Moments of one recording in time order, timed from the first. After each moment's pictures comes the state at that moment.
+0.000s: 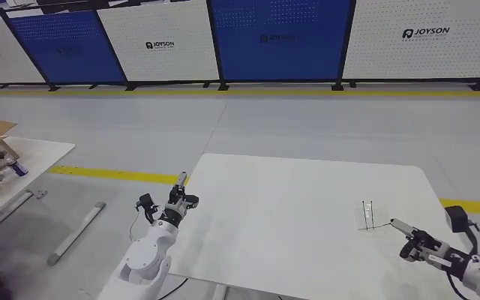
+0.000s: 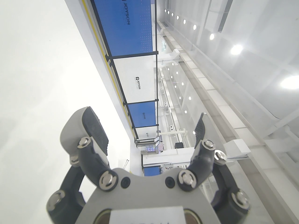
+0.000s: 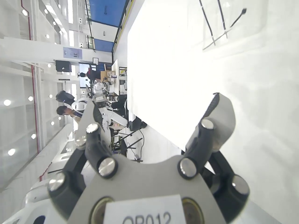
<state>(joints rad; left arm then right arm) 1.73 -1.15 -1.60 -1.80 -0.42 0.00 0.00 -1.53 -1.03 1.78 -1.74 0.00 0.23 1.12</state>
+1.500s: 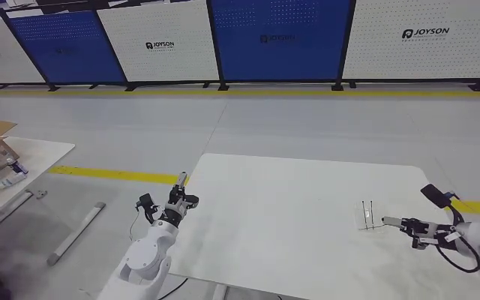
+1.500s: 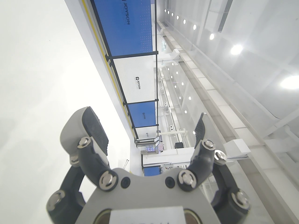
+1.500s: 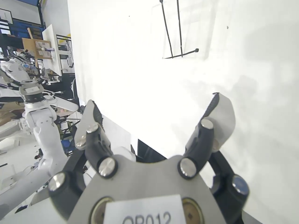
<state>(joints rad) 1.73 -1.15 -1.60 -1.80 -0.42 0.00 0.00 -1.16 -0.97 1.55 -1.49 -0.35 0.14 1.39</state>
